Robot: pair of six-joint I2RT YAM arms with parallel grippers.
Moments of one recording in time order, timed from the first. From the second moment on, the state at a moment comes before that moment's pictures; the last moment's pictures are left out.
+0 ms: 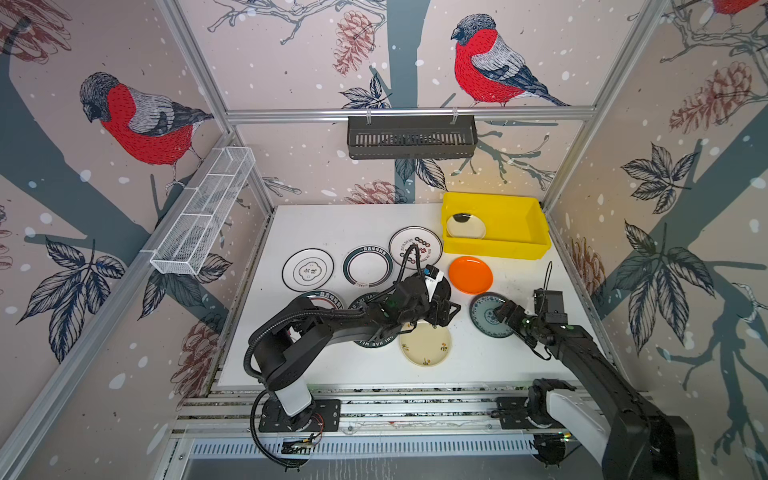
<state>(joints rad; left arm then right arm) -0.93 1.72 0.84 0.43 0.24 -0.54 -0.01 0.93 0.37 -0.40 -0.28 0.63</state>
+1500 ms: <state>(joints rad) -0.93 2.09 1.04 0.60 0.39 -0.93 -0.02 0.74 0.25 -0.32 -0.37 0.63</state>
